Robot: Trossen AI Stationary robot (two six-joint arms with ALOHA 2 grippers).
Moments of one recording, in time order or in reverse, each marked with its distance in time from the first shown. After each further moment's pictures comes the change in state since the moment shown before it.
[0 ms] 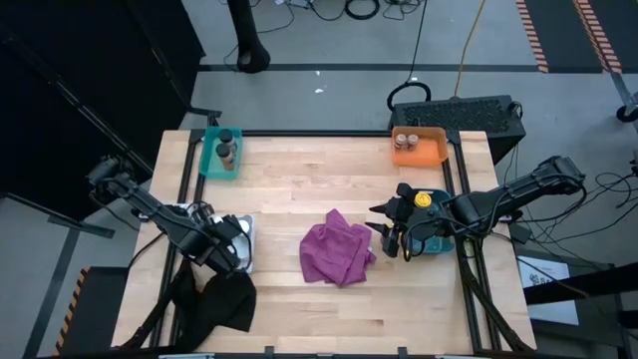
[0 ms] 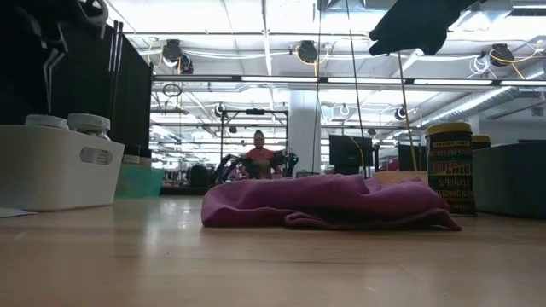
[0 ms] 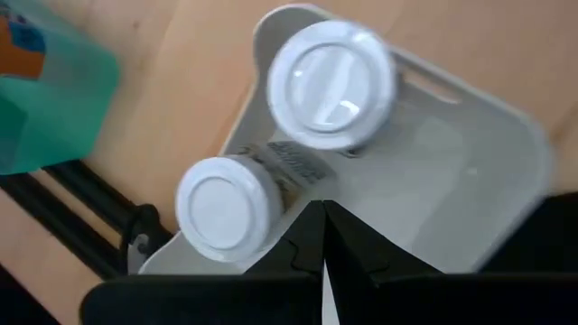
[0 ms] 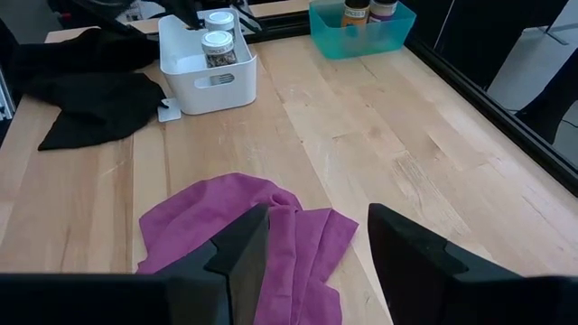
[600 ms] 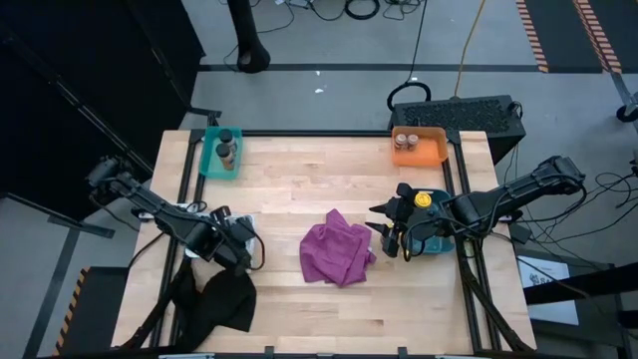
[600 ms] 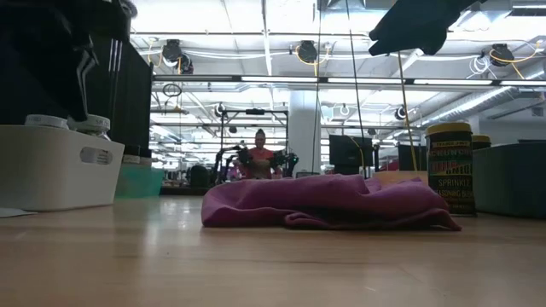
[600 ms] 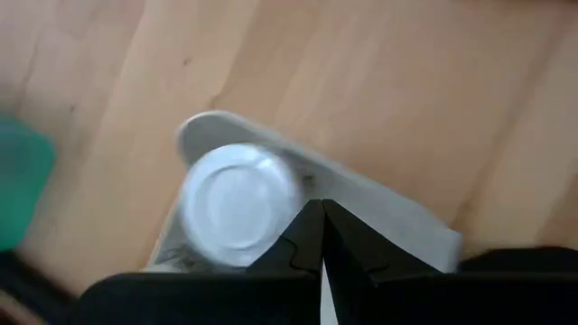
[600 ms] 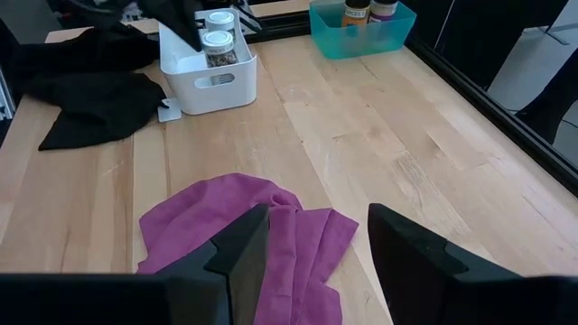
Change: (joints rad) left arm 0.075 0.000 -0.023 0.249 -0.041 0.204; right arm 0.000 0.000 0.000 0.000 0.000 0.000
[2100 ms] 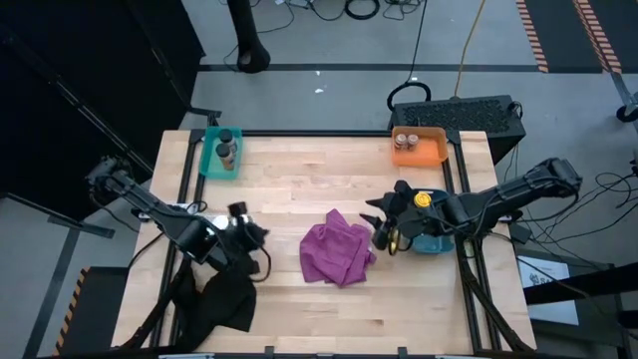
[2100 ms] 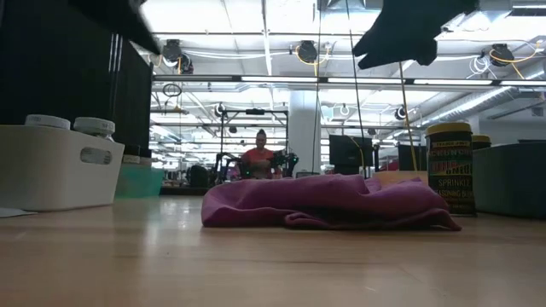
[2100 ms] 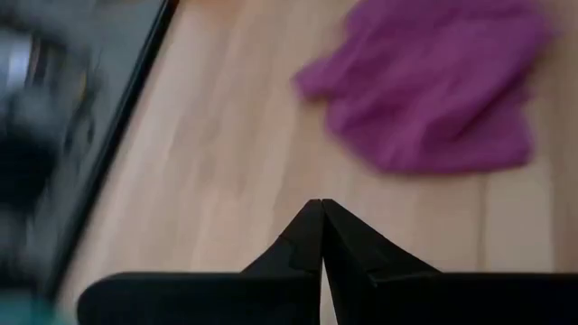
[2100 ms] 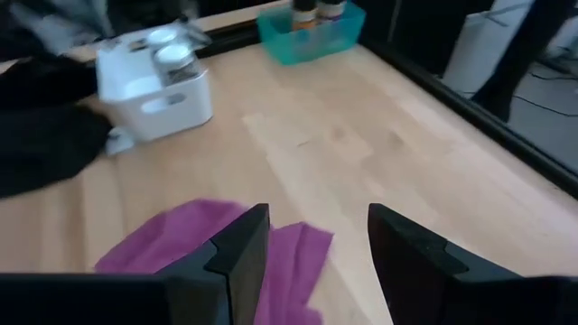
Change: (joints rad) left arm -0.051 0.000 0.110 0.236 -0.347 0.419; right arm -0.050 0.065 0.000 0.047 0.072 0.085
